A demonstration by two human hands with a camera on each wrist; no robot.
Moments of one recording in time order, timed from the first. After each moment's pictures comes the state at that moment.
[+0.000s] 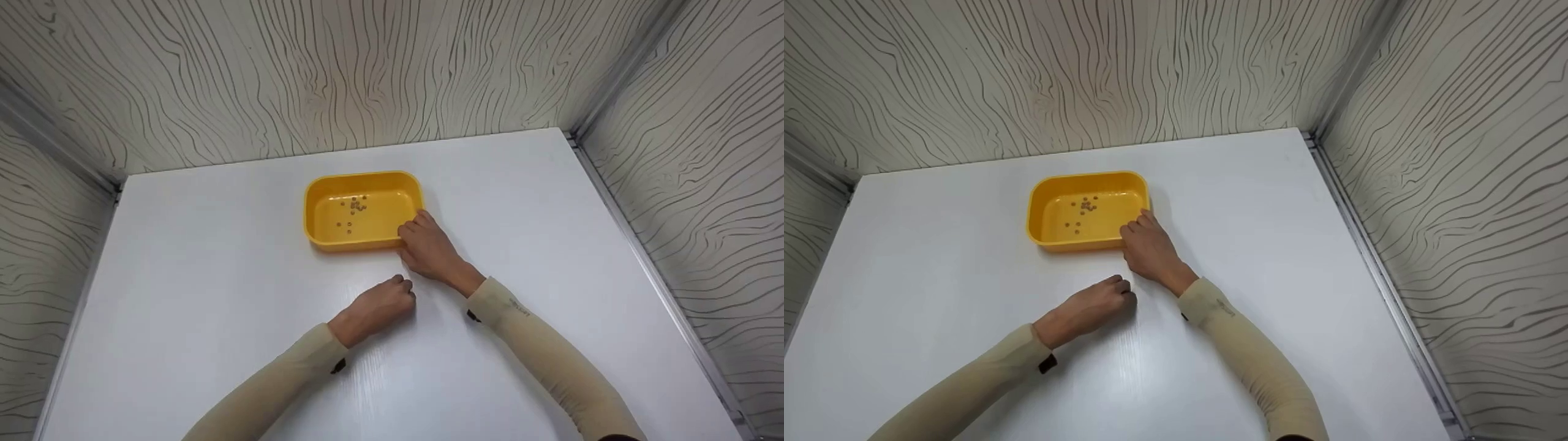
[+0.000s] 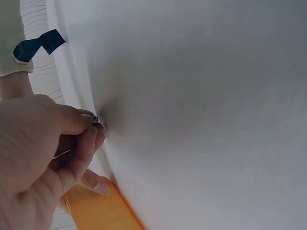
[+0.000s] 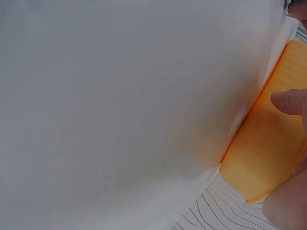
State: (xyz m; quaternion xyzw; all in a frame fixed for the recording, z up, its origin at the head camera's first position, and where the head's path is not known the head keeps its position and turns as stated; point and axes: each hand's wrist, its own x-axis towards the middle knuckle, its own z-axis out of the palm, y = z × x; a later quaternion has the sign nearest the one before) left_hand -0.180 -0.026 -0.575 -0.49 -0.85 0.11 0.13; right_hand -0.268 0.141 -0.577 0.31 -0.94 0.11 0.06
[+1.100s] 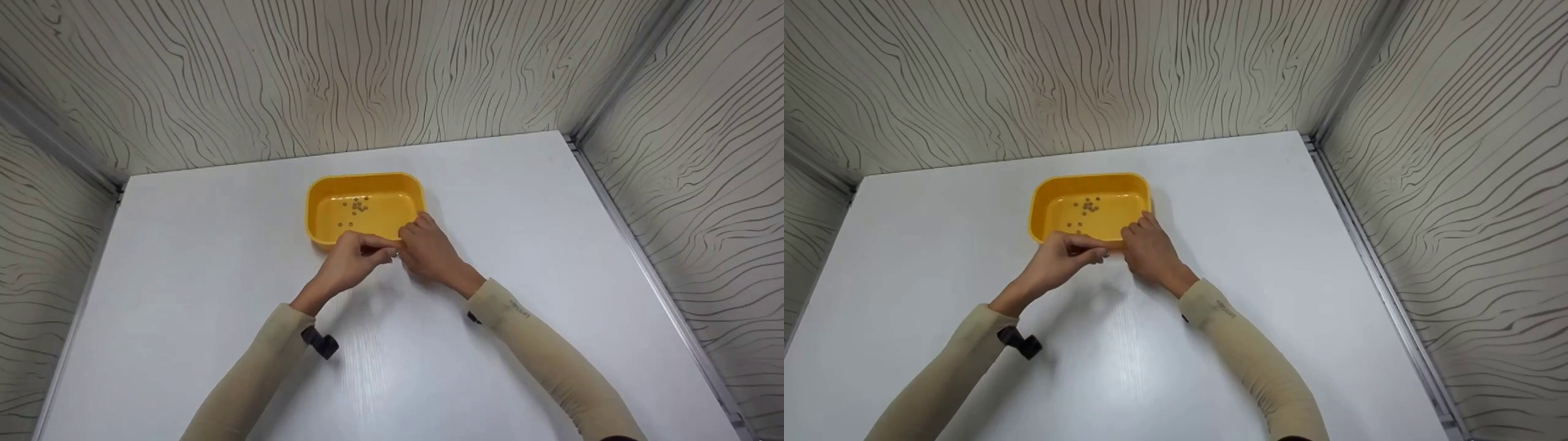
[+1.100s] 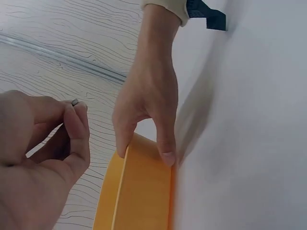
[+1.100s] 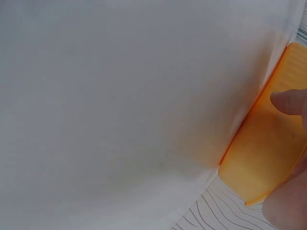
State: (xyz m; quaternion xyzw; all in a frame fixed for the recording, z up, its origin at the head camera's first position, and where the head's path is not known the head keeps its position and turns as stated) left_hand -0.219 -0.074 -0.507 -0.15 -0.80 -0.56 -0.15; right_hand -0.267 0.139 -0.578 0.30 -0.95 0.12 0.05
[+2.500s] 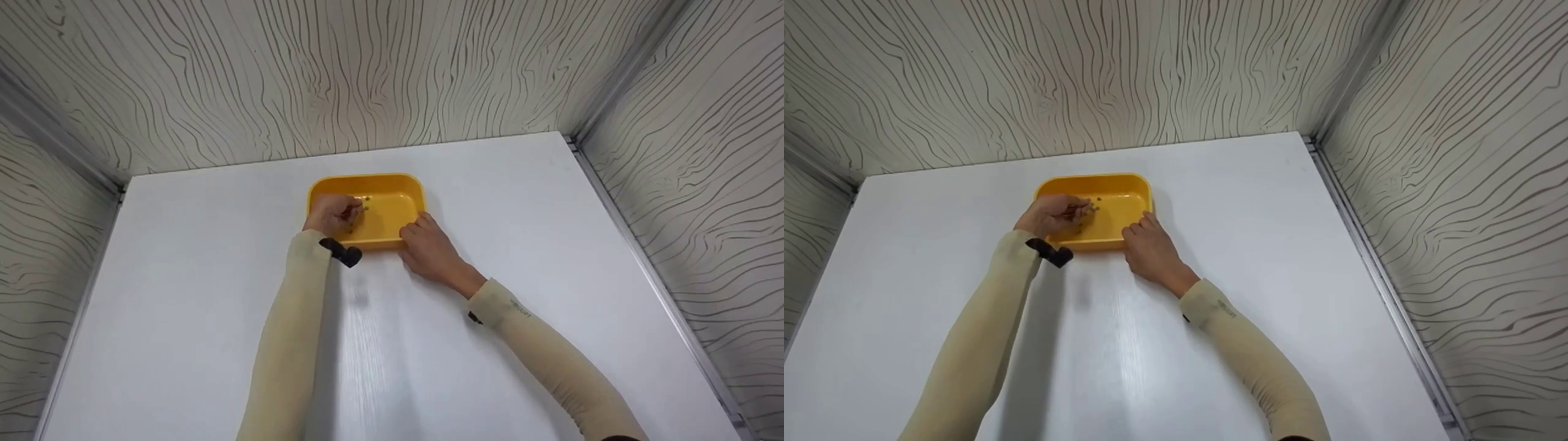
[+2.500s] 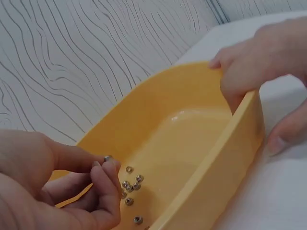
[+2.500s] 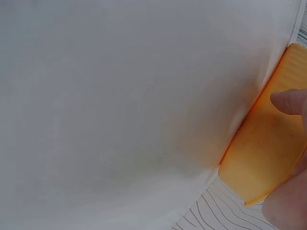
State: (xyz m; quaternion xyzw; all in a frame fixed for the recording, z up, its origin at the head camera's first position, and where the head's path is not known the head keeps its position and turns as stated) left_hand -0.339 -0.092 -0.516 0.30 -0.59 -0.71 -0.24; right_hand -0.268 0.140 -0.576 0.29 -0.95 0.14 0.01
